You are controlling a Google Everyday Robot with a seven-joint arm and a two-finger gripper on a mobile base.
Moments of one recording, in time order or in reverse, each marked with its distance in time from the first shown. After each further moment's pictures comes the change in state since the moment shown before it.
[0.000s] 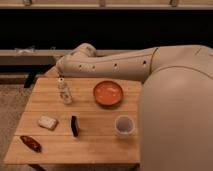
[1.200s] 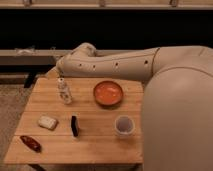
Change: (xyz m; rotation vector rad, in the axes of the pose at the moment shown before) arm 0.005 0.003 -0.009 -0.013 0.031 -0.049
